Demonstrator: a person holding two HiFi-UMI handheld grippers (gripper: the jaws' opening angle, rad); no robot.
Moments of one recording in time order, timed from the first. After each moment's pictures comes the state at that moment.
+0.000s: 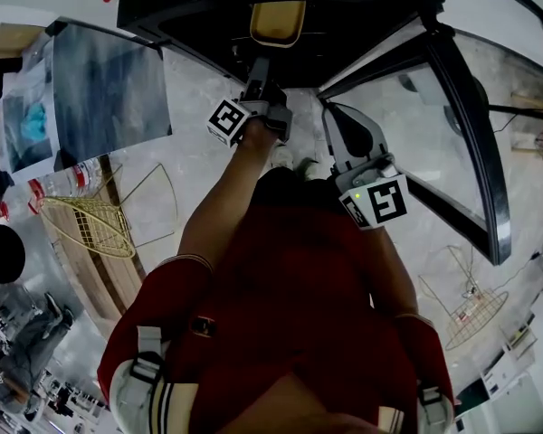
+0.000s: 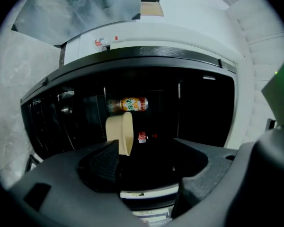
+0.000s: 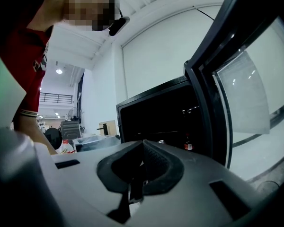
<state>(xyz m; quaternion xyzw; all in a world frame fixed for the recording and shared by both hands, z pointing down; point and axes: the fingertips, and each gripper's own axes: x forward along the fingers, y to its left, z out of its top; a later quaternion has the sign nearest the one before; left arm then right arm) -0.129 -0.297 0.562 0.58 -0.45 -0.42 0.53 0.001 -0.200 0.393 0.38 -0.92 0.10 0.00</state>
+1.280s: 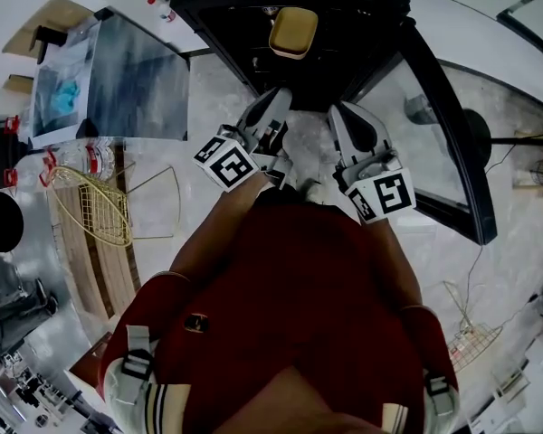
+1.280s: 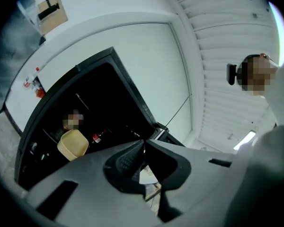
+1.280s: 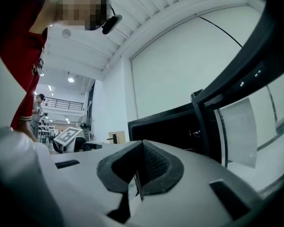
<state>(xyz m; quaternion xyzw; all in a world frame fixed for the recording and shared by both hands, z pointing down) -0.067 -0.178 0.362 0.80 -0.44 -0.25 0.31 0.024 -0.163 0.330 0.33 -0.94 0.07 -0.05</state>
